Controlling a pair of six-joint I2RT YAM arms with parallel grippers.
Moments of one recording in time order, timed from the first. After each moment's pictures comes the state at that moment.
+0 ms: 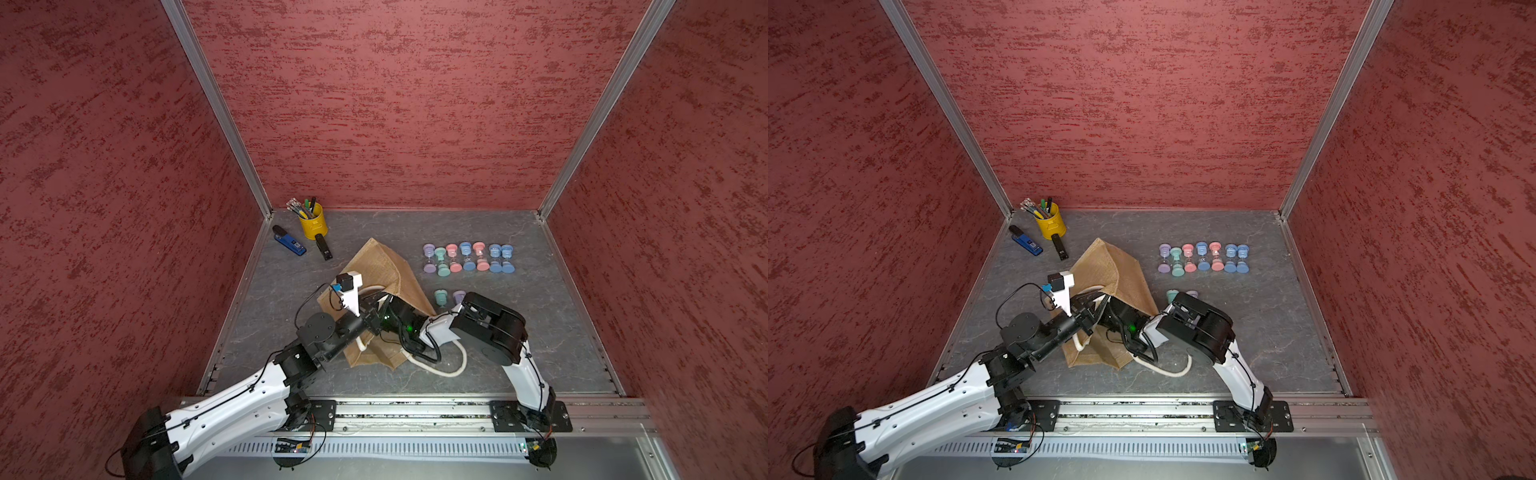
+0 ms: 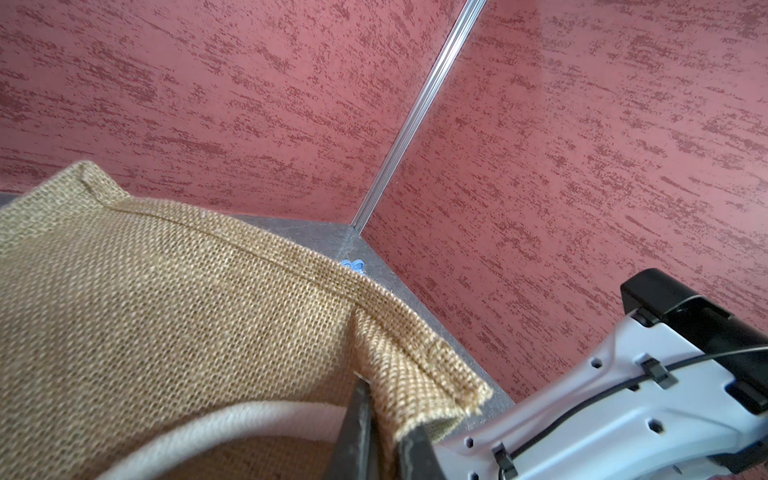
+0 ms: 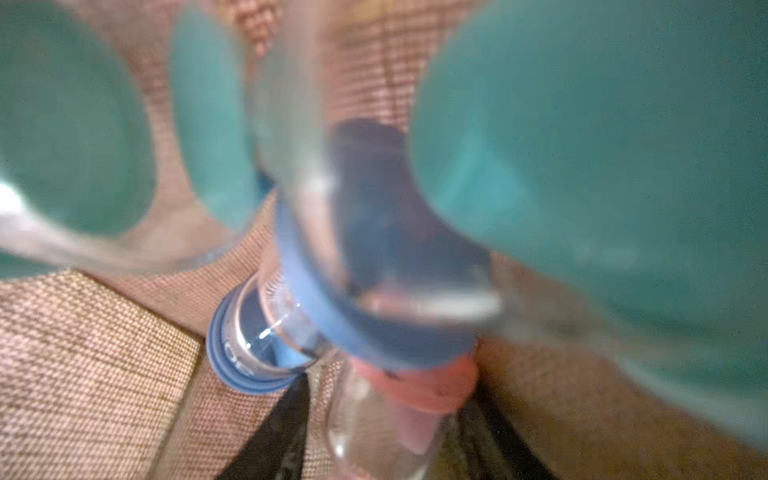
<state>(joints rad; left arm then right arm) -0.89 0.73 0.39 0.40 -0.10 -0.52 1.00 2.17 1.01 0.85 0.02 1.16</state>
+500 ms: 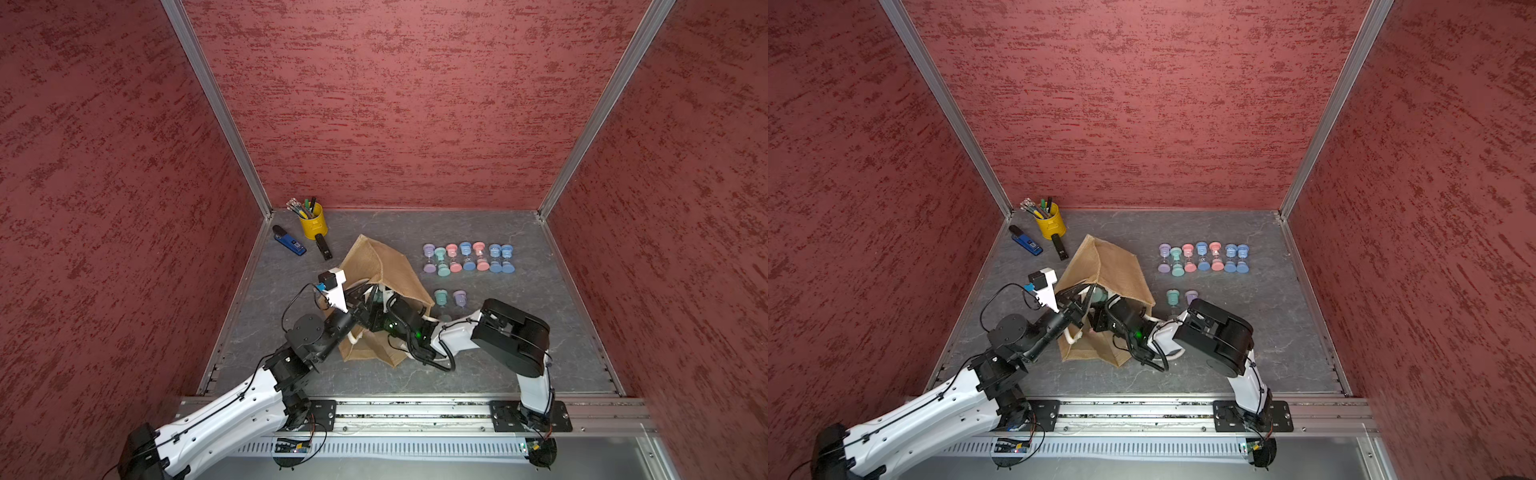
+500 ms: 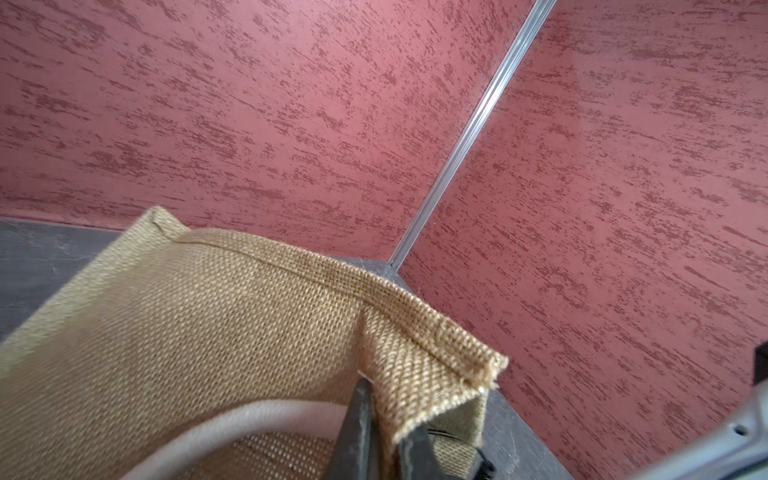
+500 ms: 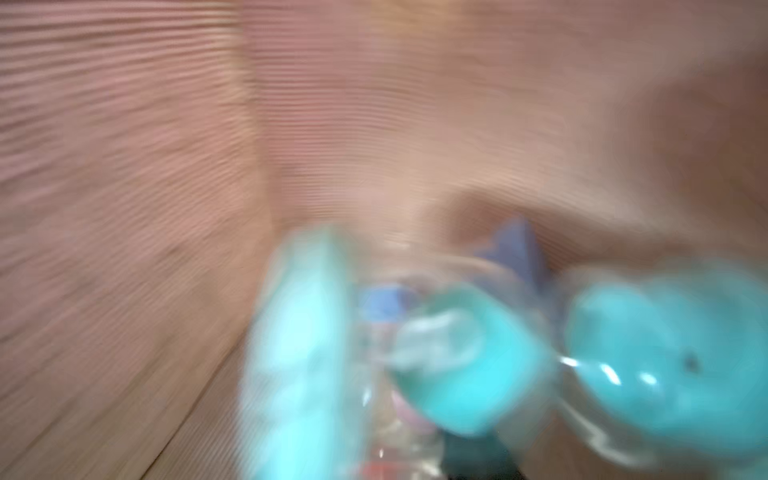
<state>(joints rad) -0.84 0.63 0.39 0.35 -0.24 -0.49 1.06 1.96 0.87 0.82 0.13 0.80</state>
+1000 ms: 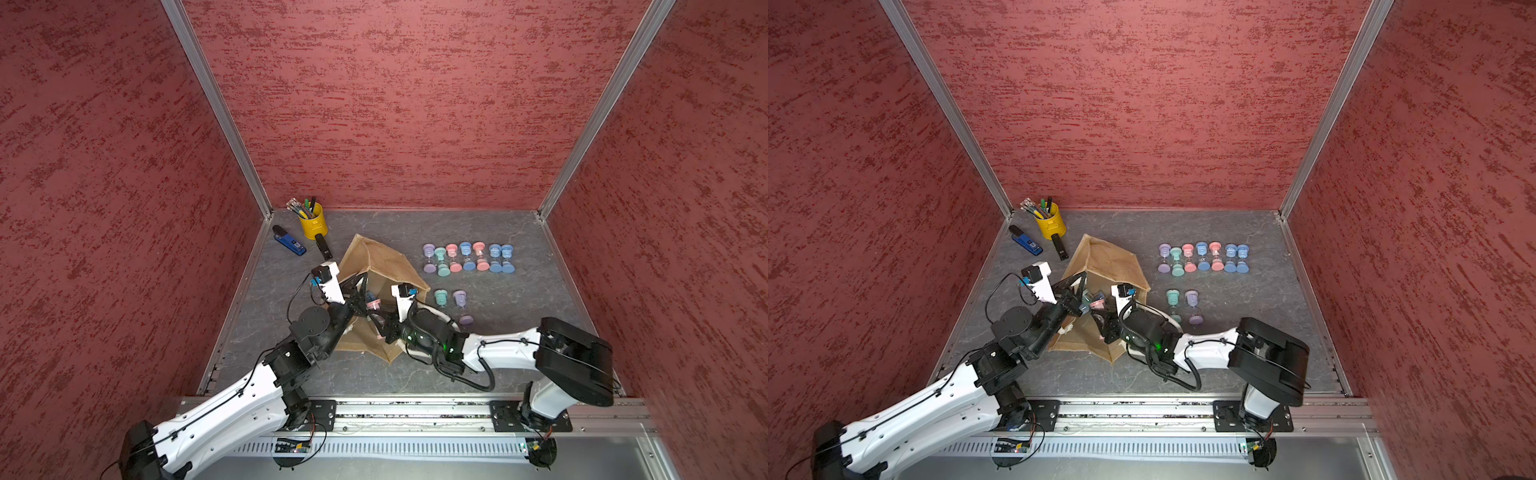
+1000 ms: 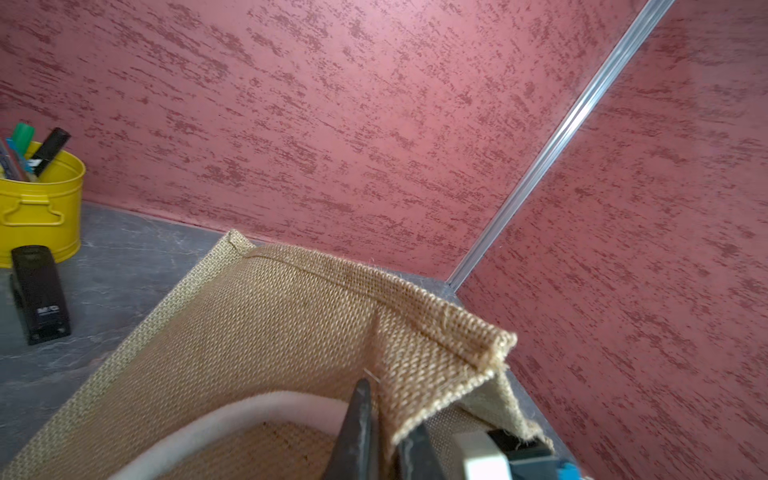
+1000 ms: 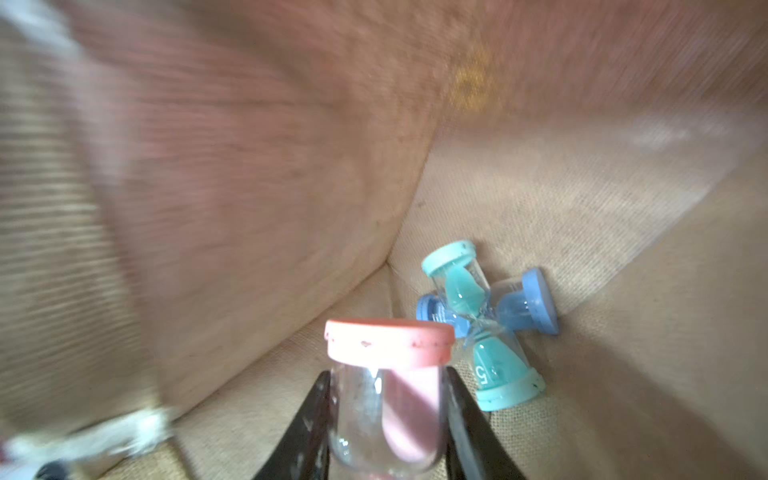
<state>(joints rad) -0.84 0.70 0.49 0.22 -0.46 -0.52 1.14 1.56 0.65 0.75 0.19 0.59</state>
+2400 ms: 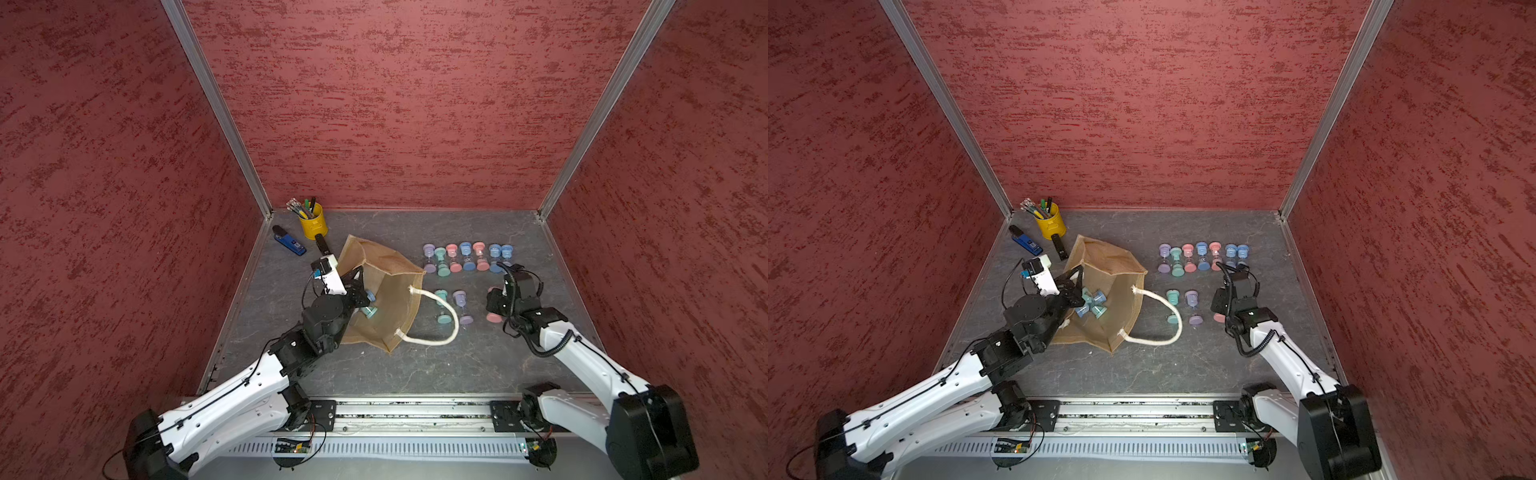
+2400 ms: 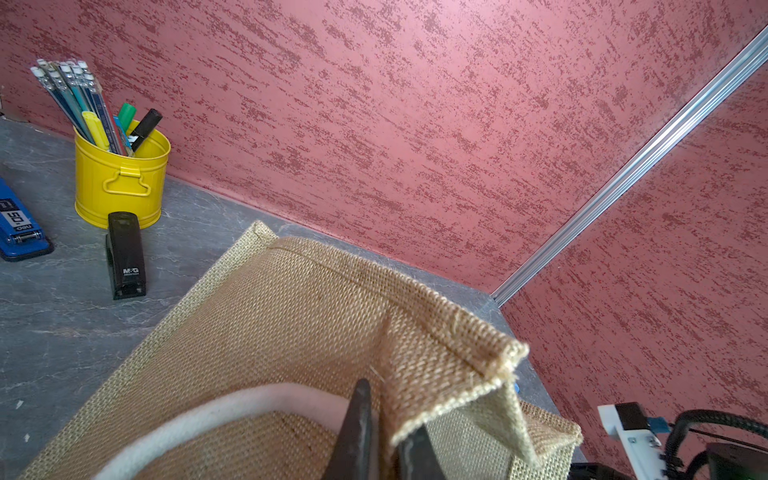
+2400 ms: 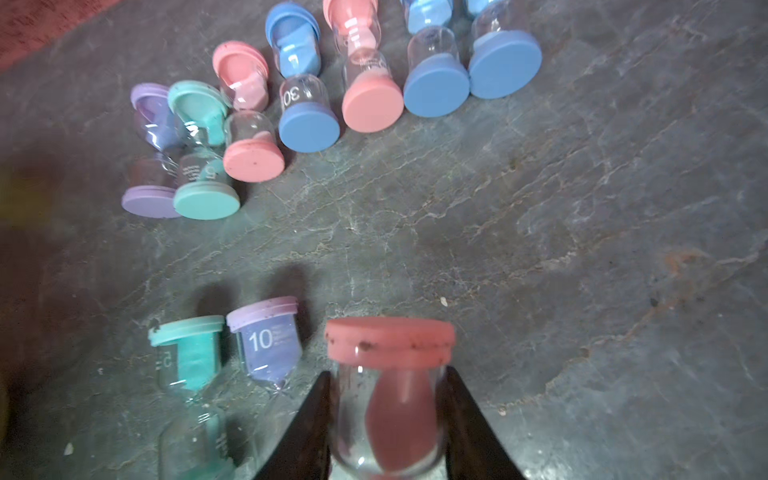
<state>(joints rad) -0.84 0.79 0.58 0.10 -0.58 -0.62 0.23 1.13 0.58 -0.30 0.10 0.44</state>
